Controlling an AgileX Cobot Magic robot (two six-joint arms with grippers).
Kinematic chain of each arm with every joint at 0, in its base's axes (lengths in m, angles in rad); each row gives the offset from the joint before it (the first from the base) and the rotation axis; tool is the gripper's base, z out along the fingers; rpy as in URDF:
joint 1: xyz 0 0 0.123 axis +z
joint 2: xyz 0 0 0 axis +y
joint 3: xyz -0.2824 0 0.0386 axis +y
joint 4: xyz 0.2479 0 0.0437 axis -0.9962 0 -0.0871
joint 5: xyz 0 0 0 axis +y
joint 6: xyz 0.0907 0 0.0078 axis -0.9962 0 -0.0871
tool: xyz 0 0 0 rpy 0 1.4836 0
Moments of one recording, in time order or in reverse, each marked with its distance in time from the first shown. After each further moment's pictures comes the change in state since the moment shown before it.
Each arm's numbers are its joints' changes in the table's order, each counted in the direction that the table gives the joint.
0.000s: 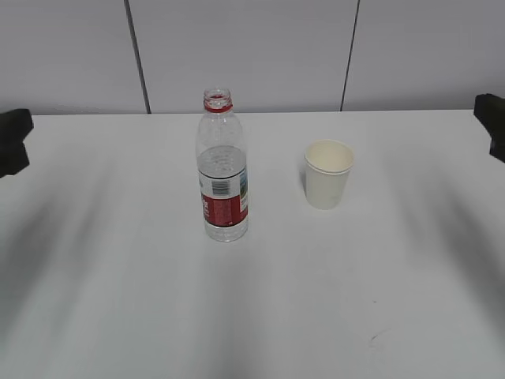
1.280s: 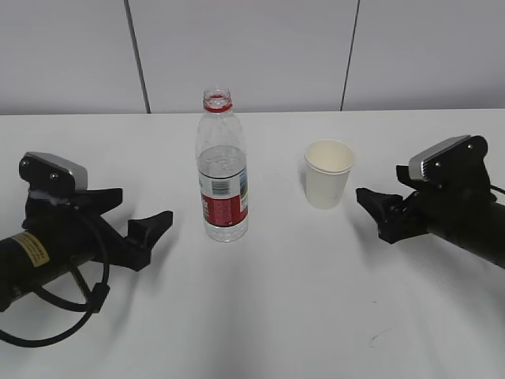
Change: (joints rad) left arm -0.046 0.814 -0.057 -0.478 -0.639 0.229; right arm 0.000 0.788 -0.086 0.352 -0.593 -0.079
